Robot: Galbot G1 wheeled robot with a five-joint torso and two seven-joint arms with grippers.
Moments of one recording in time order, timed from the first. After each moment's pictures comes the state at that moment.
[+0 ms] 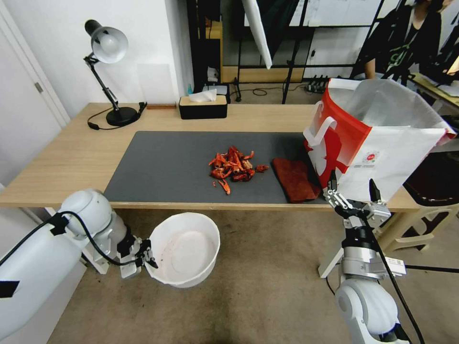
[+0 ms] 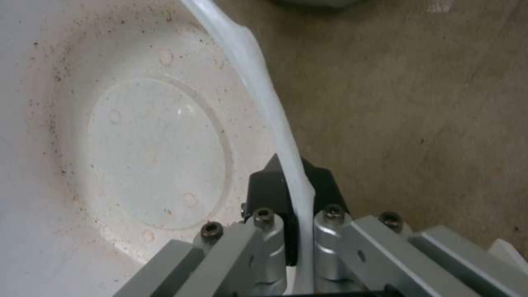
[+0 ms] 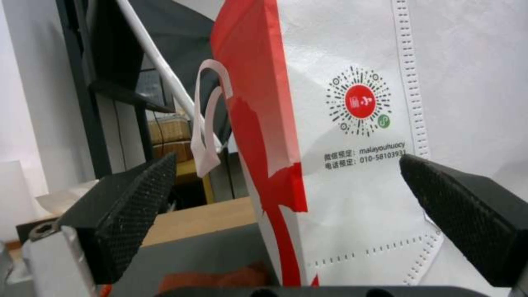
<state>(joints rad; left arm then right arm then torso) 0.85 -0.73 -0.17 -1.73 0.40 -0.82 1.53 -1.49 1.42 0.58 2.05 0.29 0.33 0.15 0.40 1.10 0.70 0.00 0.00</state>
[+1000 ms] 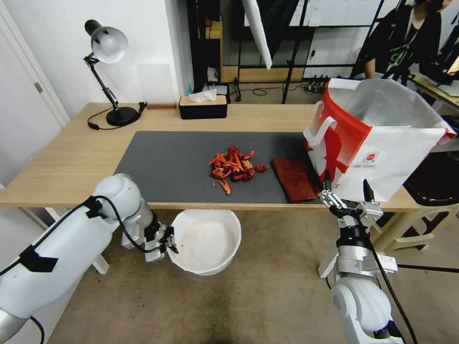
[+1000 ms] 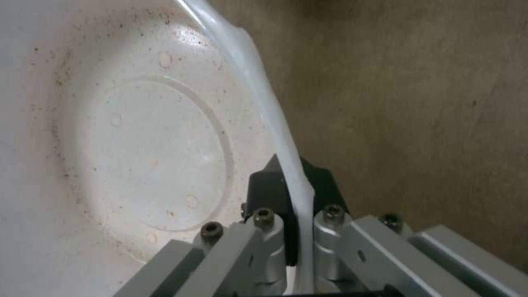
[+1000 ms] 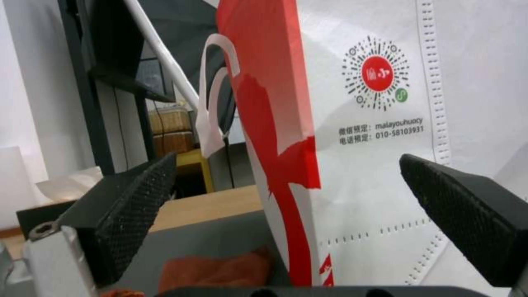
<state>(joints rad) 0.64 -0.83 0.04 -1.71 0.46 -0.82 1.53 -1.47 1.43 0.56 2.03 0.26 0.31 0.15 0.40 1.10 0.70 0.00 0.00</state>
